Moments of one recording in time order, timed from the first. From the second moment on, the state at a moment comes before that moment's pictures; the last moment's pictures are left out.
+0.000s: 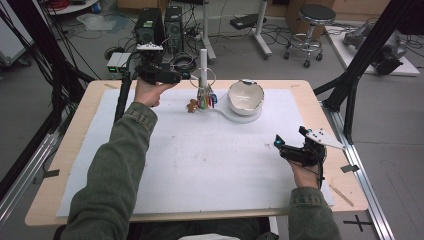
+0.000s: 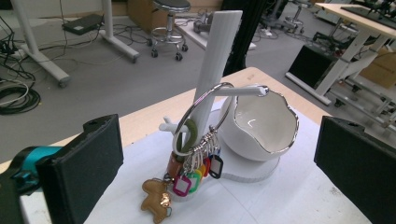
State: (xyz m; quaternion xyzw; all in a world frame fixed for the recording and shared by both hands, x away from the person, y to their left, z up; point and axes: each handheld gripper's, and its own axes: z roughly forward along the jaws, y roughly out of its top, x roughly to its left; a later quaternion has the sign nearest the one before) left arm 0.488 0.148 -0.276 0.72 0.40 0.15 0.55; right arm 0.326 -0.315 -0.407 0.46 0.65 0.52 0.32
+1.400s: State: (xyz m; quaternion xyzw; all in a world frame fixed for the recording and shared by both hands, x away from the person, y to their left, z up) left arm 0.439 0.197 -0.320 0.72 0.39 0.18 0.54; right arm 0.324 -0.315 -0.407 0.46 0.65 0.51 0.32
